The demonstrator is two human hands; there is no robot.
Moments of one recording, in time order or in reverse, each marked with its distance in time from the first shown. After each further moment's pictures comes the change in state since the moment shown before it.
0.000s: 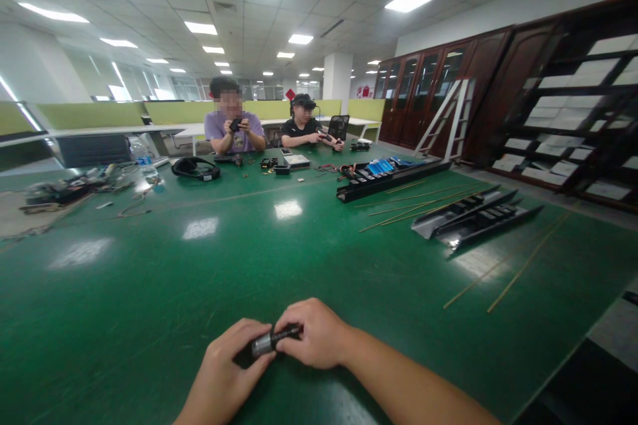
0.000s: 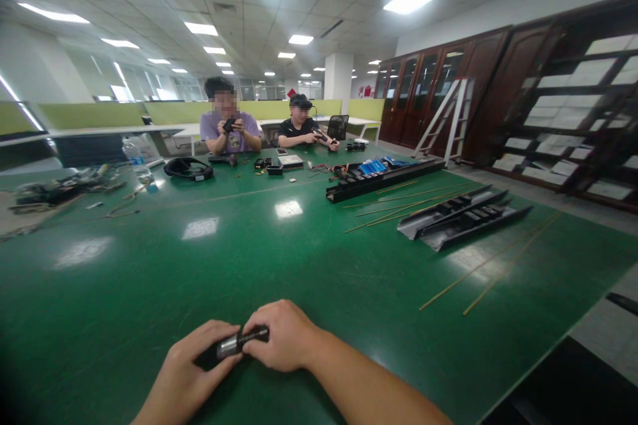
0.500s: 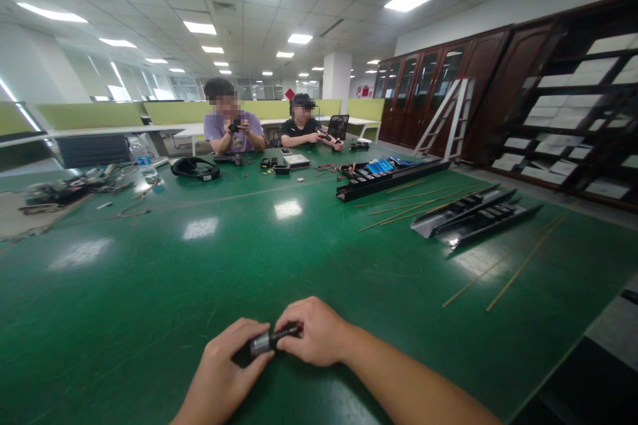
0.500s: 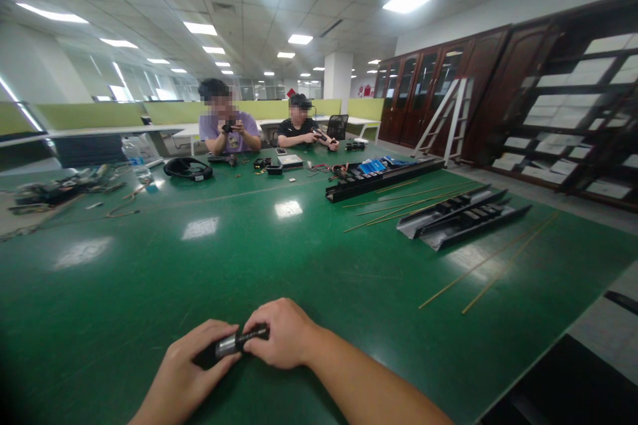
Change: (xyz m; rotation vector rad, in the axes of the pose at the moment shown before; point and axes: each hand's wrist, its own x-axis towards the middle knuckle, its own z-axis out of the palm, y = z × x) left_hand -0.001 -0.003 -0.002 0.030 0.002 -0.002; right_hand 0.000 0.001 -0.002 0.013 -0.009 0.022
